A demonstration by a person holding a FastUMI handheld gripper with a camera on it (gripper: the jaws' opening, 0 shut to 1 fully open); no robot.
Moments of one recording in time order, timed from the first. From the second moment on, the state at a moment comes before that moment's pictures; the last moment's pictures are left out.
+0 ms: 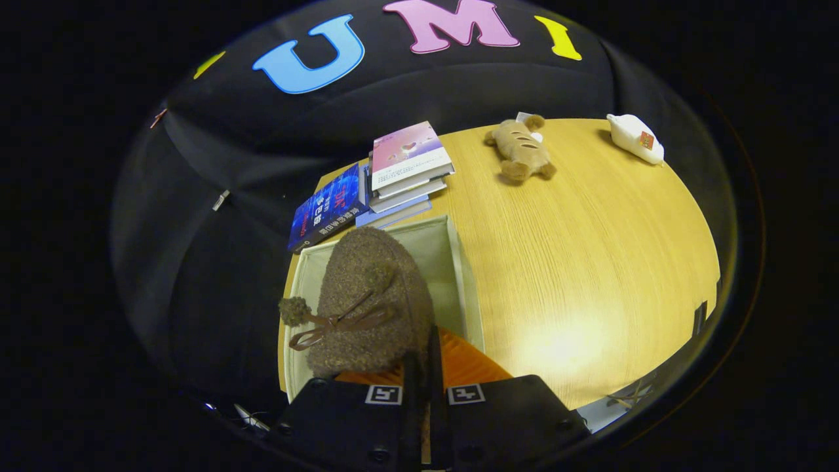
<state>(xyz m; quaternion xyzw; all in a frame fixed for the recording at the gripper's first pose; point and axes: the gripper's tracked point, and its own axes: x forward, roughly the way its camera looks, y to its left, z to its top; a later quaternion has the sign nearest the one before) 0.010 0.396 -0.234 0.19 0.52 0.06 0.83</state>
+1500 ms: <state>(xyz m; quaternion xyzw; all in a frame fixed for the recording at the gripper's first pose) 0.030 0.134 0.000 0.00 0.10 0.14 0.99</state>
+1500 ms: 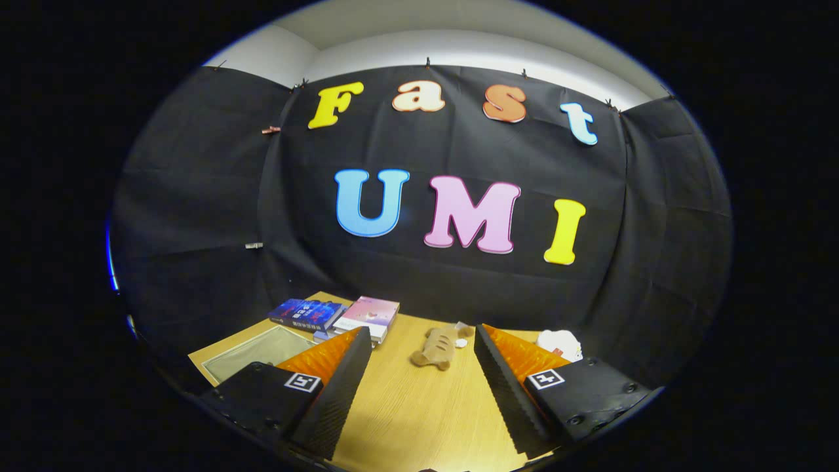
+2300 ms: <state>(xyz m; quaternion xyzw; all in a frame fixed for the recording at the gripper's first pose) 0.013 0.023 -0.018 0.07 0.06 0.01 1.00</state>
